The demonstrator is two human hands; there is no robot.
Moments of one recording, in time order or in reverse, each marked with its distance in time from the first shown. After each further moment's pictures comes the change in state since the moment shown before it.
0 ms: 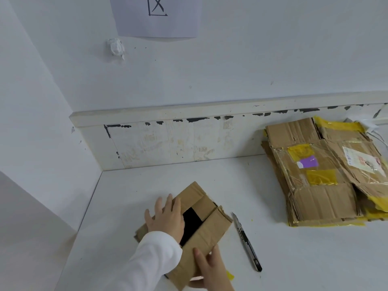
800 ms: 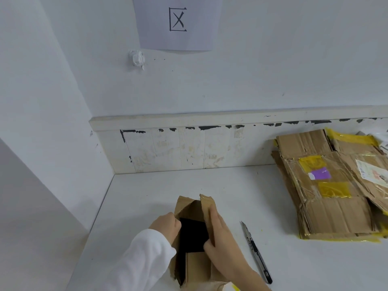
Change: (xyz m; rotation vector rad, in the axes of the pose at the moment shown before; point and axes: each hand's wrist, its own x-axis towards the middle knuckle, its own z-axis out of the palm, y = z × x) left_hand -0.007 -0.030 -0.035 -0.335 -0.169 -0.087; right_hand 0.017 -0.062 -0.006 -0.720 0.021 -0.474
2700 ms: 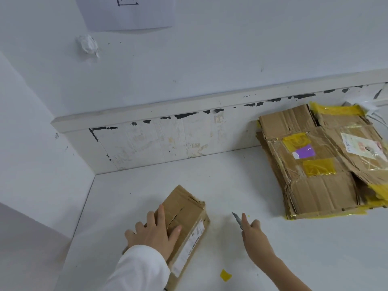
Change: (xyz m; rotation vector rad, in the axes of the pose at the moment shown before) left_hand 0.004 0.005 0.050 0.568 0.117 -0.054; right_hand -0.004 0.131 -0.047 -0.571 -0.102 0.428
